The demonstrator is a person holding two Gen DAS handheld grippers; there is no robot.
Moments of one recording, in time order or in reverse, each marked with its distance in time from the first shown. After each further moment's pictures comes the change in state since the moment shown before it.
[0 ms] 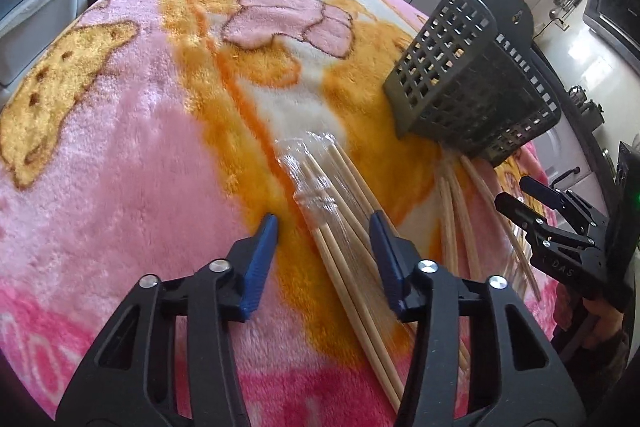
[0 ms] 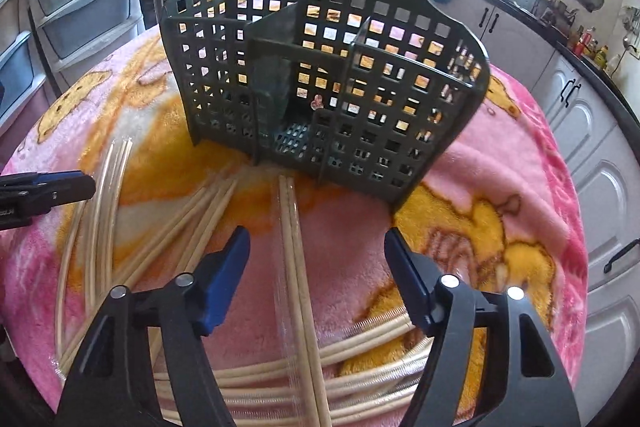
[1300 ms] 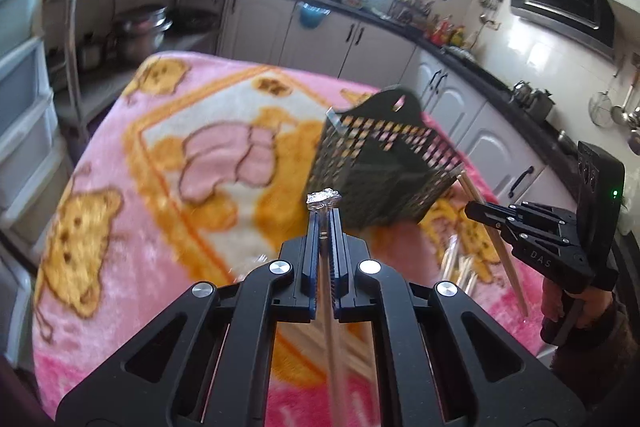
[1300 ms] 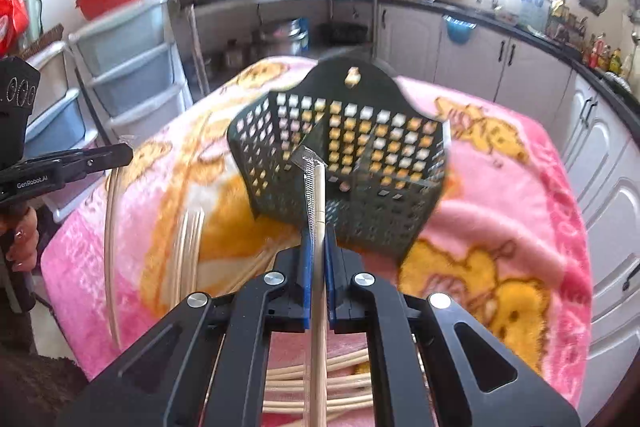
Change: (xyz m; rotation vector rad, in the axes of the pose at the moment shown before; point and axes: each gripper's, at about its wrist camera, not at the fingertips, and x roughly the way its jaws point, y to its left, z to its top) left arm -0.096 -0.065 0.044 0.257 -0.251 -0.096; right arm -0.094 -0.028 0.016 0.049 -0.245 0.150
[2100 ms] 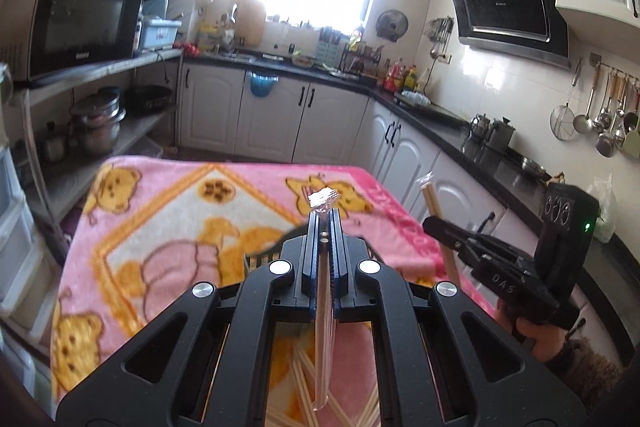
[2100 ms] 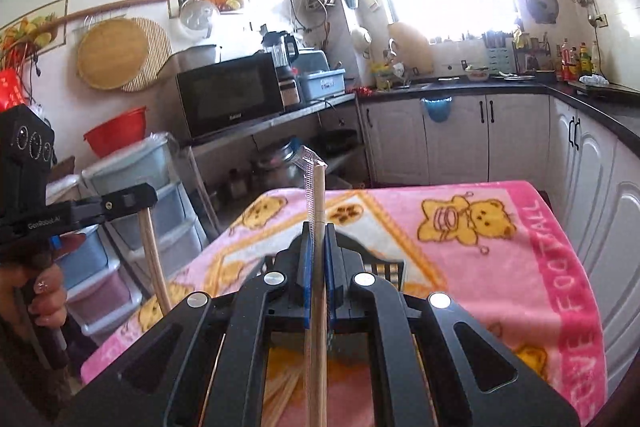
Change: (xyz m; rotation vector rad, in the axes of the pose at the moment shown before) left arm -0.027 -0.074 0.097 0.128 -0.197 -0.096; right arm -0.047 -0.044 0.060 0.181 -0.383 0.065
